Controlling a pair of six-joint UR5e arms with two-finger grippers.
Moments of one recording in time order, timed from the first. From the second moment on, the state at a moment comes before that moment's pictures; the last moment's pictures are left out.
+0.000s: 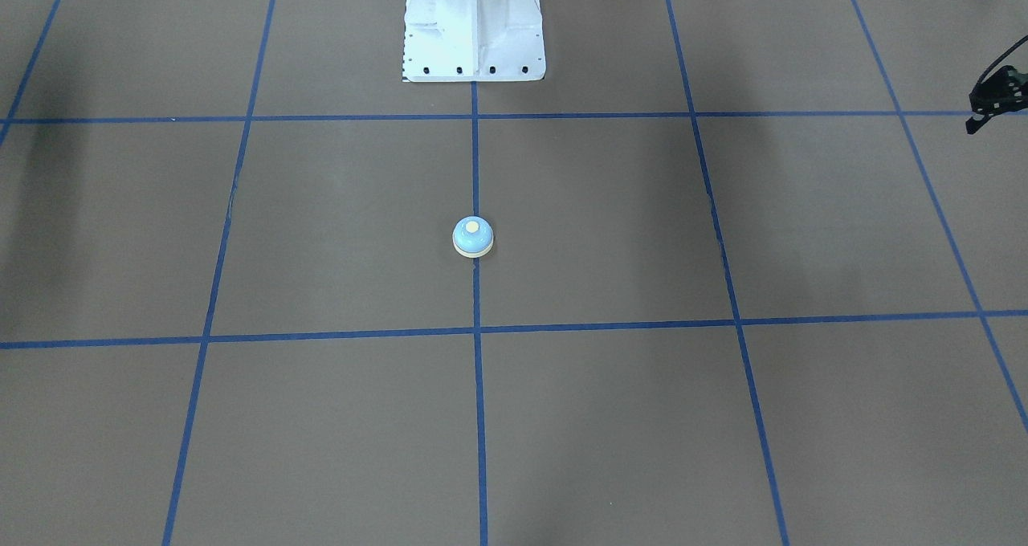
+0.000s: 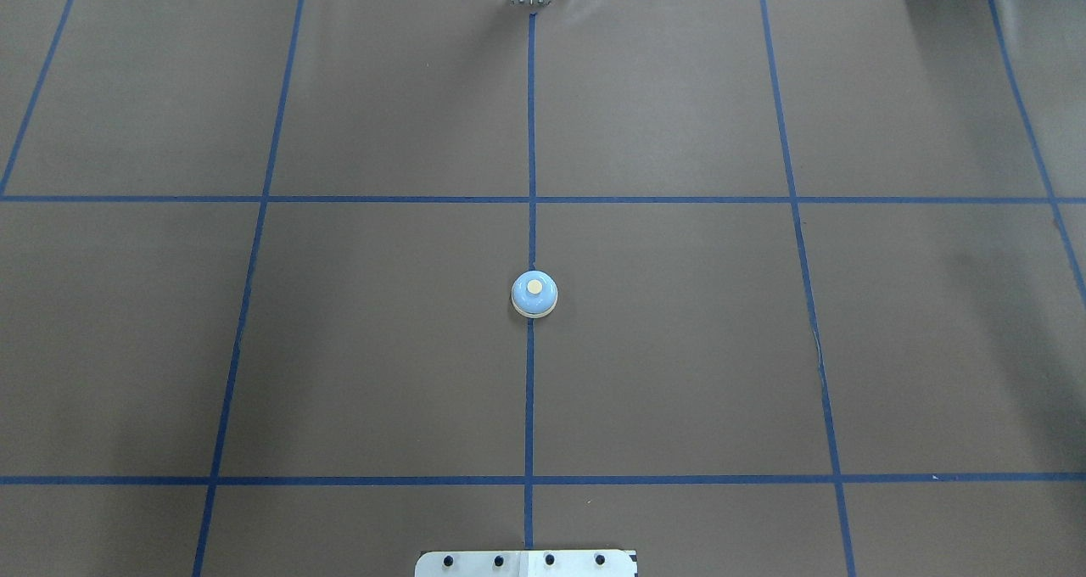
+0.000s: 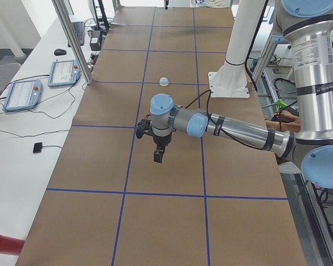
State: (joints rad) left arm -1.40 -1.34 -1.93 -1.64 -2.27 -0.03; right arm 1.49 -1.72 1.81 -1.50 2.36 0.06
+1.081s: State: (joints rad) left arm -1.48 -1.32 -1.85 -1.62 -2.35 -0.03; right arm 1.52 -1.71 1.81 -1.51 2.34 0.03
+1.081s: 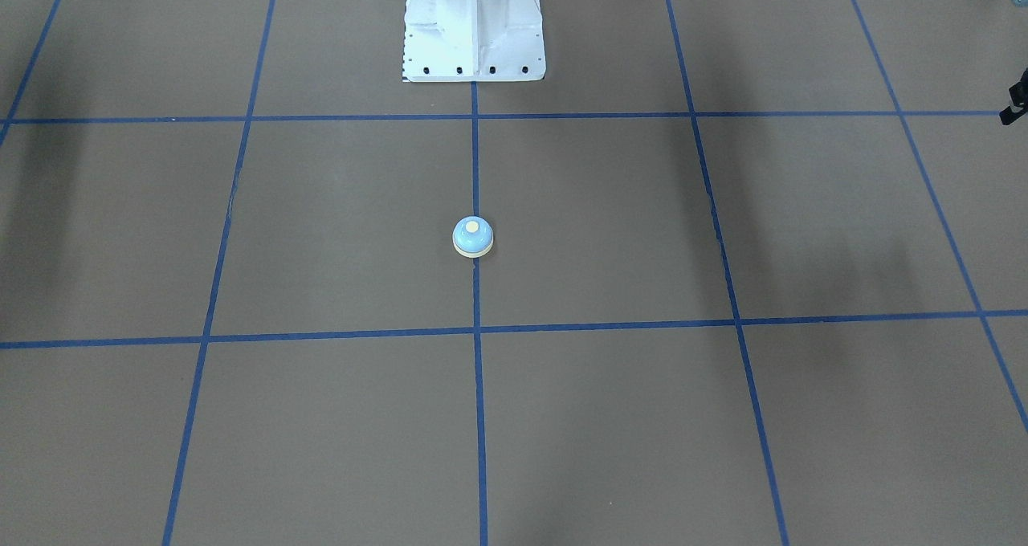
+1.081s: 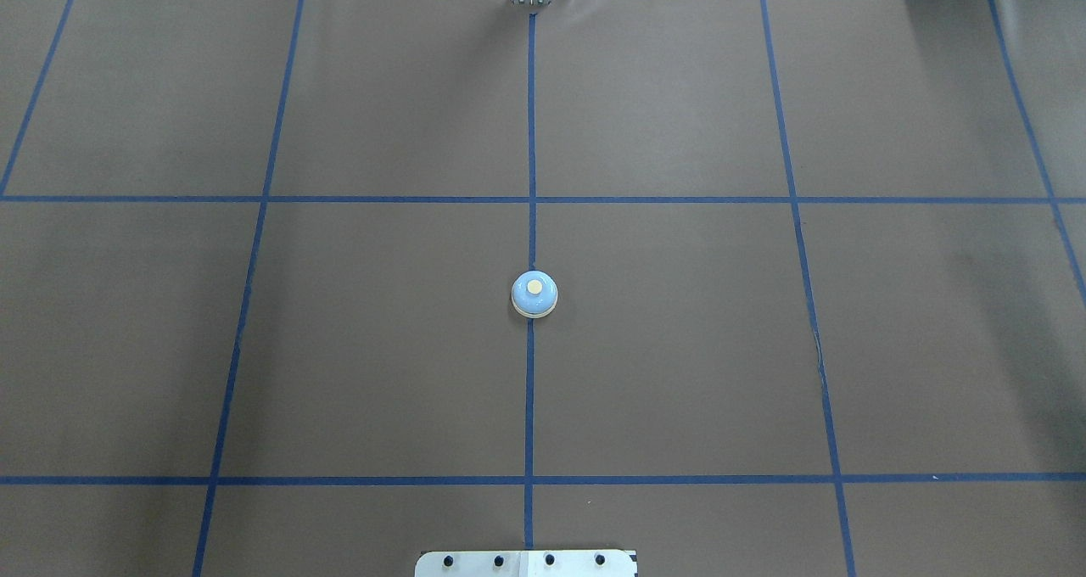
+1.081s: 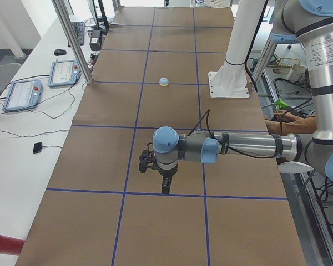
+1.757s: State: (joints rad) left arm -1.48 -1.32 -1.85 -1.63 -2.35 -0.09; right arm 1.52 -1.71 1.83 -1.51 2.35 0.02
